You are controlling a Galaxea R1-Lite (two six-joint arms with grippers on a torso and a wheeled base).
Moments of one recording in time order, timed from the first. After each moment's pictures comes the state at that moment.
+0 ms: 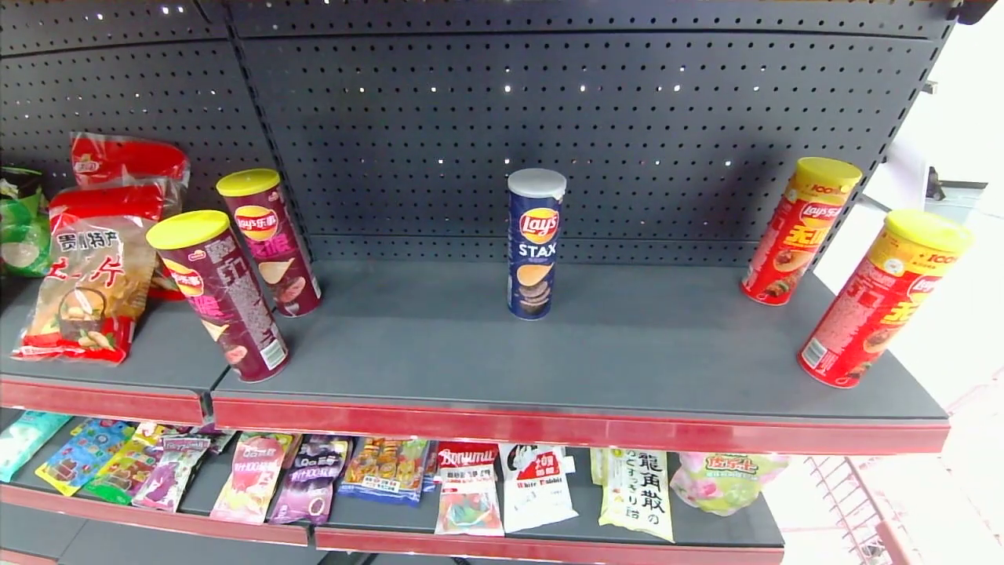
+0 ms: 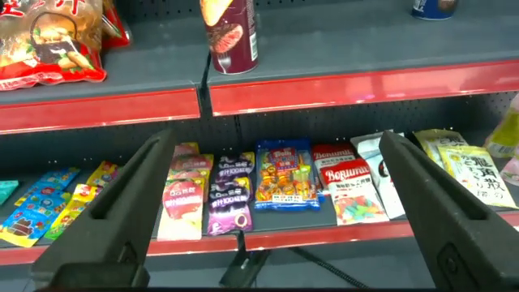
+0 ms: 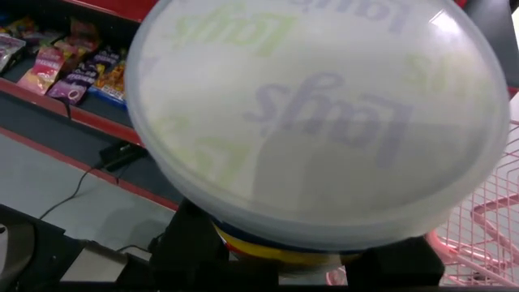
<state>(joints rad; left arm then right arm) 0.00 0.00 0.00 -0.01 -0.09 0.08 0.25 0.09 -0.14 0.24 0.05 -0.09</state>
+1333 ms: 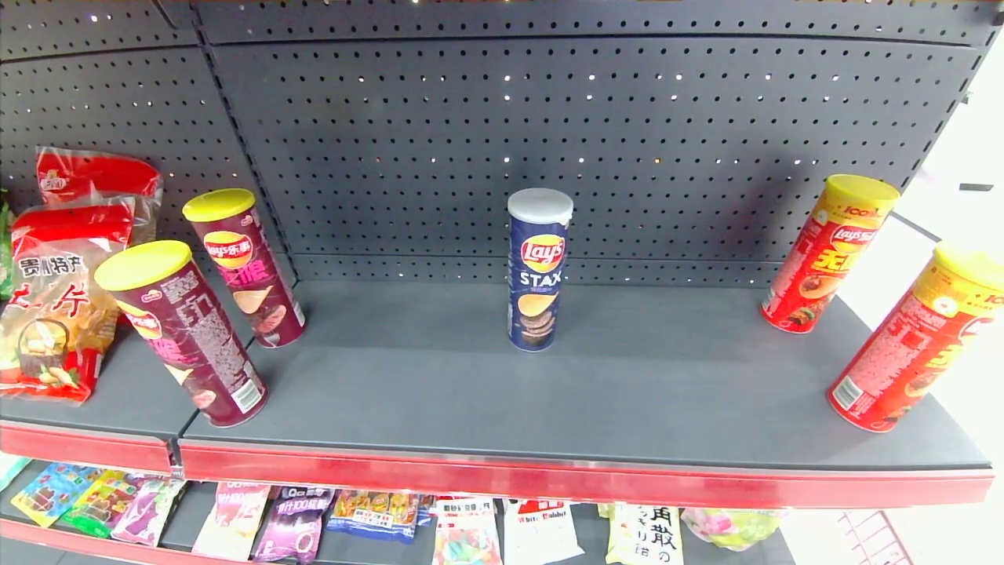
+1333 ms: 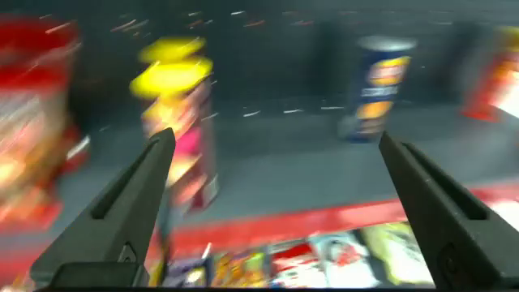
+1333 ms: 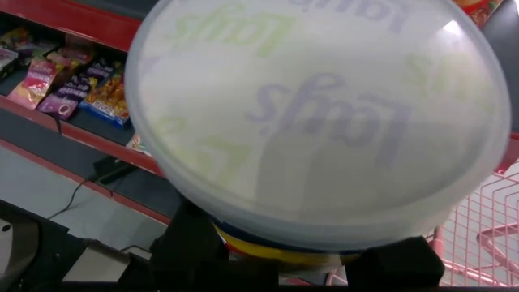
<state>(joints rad) -0.09 0.50 -0.53 -0.07 -0.34 -0.01 0.27 0.08 -0.14 0.24 0.05 -0.09</state>
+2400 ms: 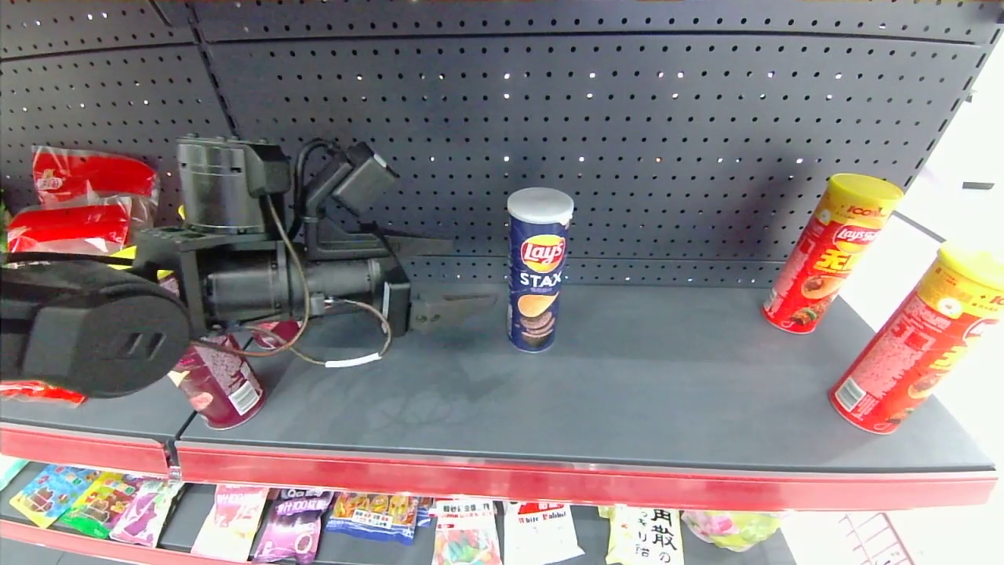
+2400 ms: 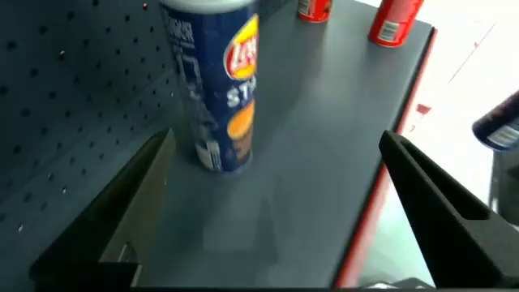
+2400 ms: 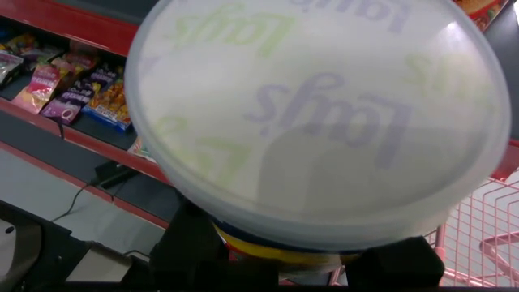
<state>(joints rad) -0.42 1.75 -1.04 -0.47 -0.65 0.20 0.28 0.06 -0.14 0.24 0.05 -0.09</state>
